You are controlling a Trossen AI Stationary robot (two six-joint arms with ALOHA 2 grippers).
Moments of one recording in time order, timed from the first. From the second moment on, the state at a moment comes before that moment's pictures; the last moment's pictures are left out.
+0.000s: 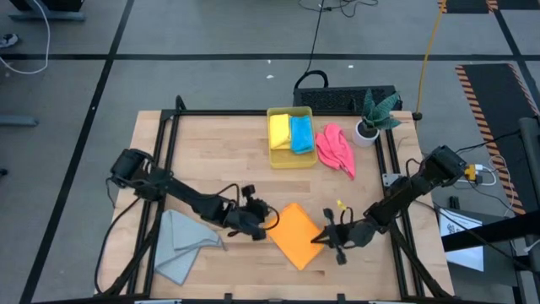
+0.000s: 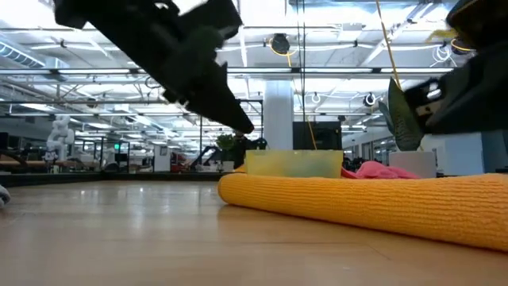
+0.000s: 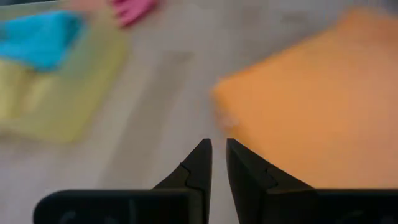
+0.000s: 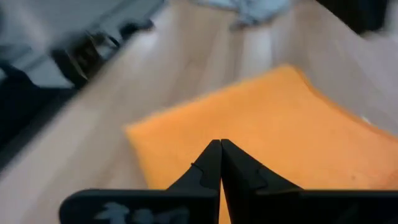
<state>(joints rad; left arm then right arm) -0.37 1.79 0.99 0.01 -0.56 -0.29 0.70 1.59 0.37 0.74 0.42 0.25</state>
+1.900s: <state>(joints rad) -0.61 1.83 0.99 0.01 -0.56 -0.04 0.58 1.93 0.69 0.81 0.21 -0.07</state>
